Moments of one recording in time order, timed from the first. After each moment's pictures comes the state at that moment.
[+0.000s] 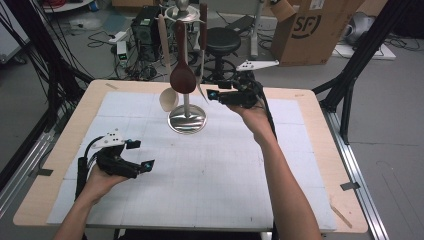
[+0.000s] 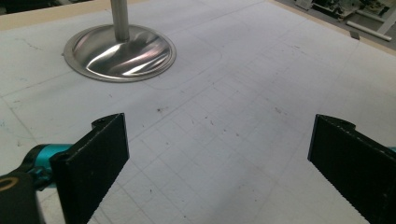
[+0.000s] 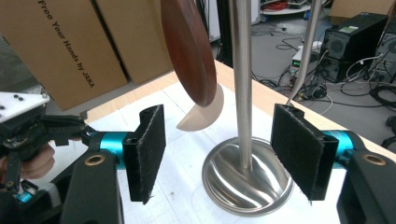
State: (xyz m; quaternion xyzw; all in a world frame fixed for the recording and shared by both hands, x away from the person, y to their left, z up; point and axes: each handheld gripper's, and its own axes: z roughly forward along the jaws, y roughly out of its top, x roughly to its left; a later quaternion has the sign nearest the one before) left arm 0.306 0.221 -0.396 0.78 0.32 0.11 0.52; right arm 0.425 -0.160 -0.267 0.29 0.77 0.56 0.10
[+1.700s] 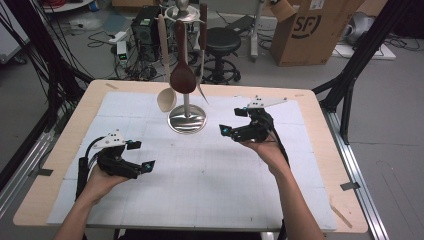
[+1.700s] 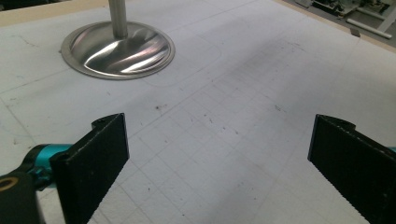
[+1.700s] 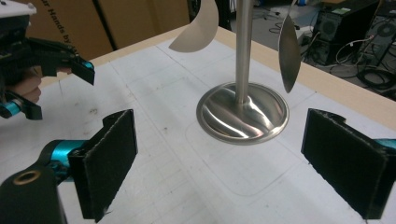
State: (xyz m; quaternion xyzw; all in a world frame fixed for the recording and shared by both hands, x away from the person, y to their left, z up) left arm 0.306 0.220 -0.397 0.79 0.32 0.11 0.52; right arm 0.379 -0.195 -0.333 0.28 0.79 0.53 0.12
